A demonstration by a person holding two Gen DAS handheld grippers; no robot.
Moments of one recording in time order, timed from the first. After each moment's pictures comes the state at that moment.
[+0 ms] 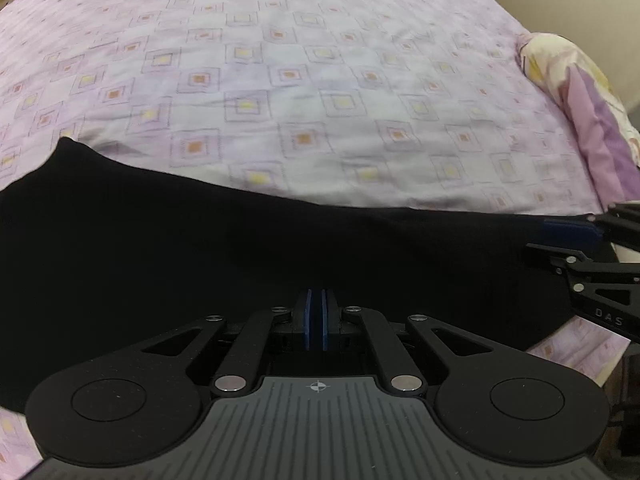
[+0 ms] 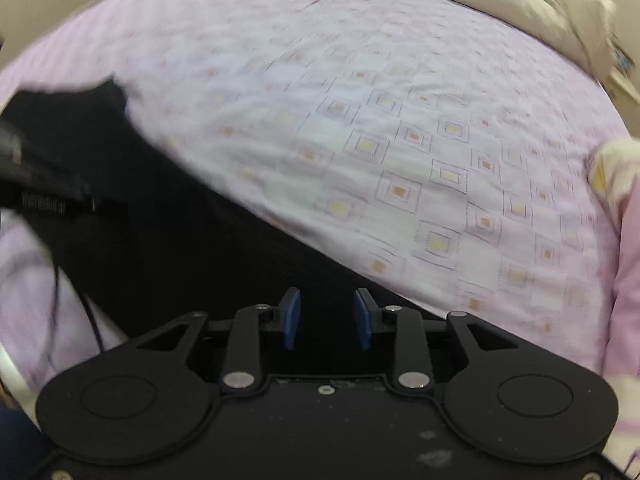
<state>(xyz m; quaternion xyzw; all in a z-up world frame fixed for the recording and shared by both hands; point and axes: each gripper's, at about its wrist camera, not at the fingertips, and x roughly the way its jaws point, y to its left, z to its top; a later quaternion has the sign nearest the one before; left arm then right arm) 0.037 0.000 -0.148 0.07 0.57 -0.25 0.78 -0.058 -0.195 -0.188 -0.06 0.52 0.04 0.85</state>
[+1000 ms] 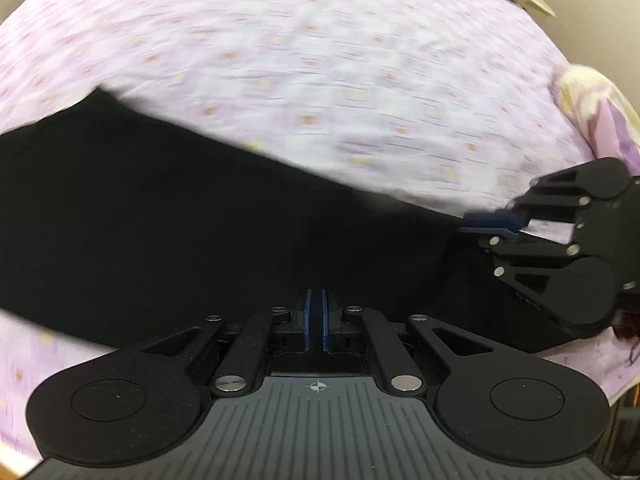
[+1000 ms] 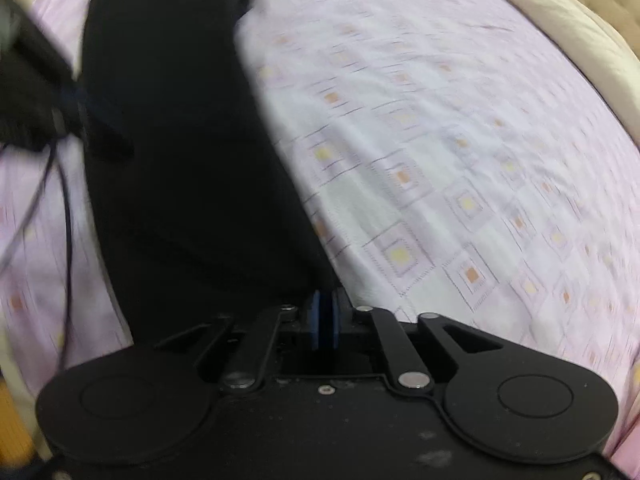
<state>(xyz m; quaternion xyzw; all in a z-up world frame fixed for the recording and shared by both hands) 0.008 -0.026 -0.145 0.03 0.58 -0.18 0.80 -0.018 -0.183 -0.218 -0.20 0.50 0.23 0.81</state>
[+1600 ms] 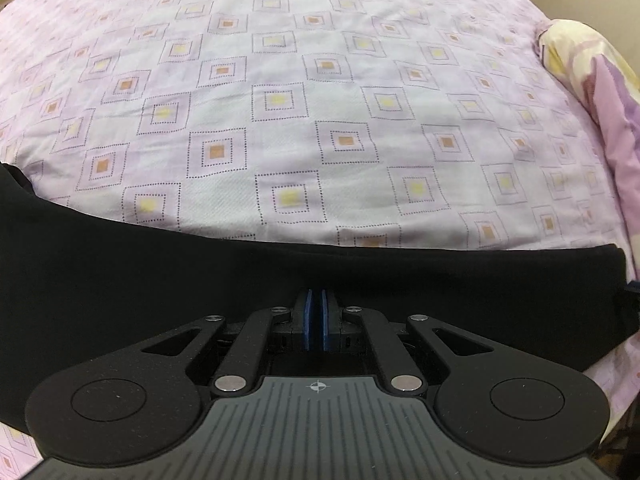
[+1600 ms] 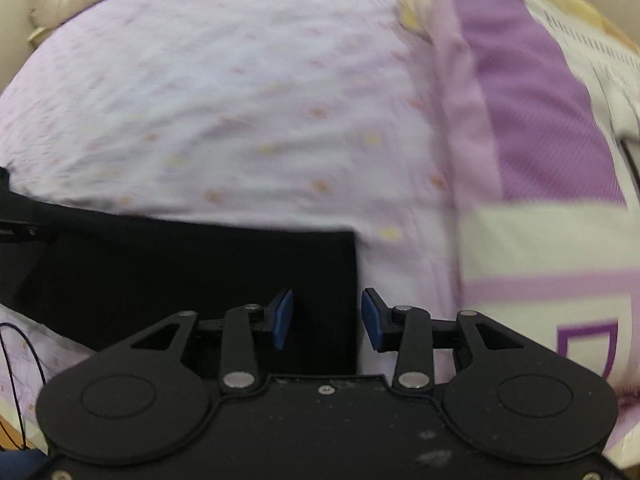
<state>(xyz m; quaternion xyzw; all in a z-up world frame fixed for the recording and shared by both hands) 0.044 -0.089 -0.175 0.09 0.58 -0.21 0.78 -0.138 -0.397 -0.211 0.13 0.55 -0.10 0.82</state>
